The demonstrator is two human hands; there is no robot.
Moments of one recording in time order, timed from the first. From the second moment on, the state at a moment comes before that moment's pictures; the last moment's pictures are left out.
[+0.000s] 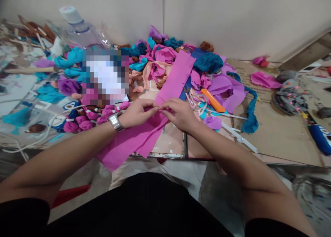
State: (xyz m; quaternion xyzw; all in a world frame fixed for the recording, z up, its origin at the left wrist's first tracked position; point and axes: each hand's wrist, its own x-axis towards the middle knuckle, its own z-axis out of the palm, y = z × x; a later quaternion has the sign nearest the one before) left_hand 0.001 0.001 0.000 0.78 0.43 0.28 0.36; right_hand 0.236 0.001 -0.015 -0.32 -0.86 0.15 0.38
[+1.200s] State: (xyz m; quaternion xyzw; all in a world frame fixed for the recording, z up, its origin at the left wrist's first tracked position) left_hand 0.003 -0.005 0.004 0.82 0.42 0.29 0.25; right_hand 0.233 -0.003 -0.011 -0.37 -0.83 0.17 0.37
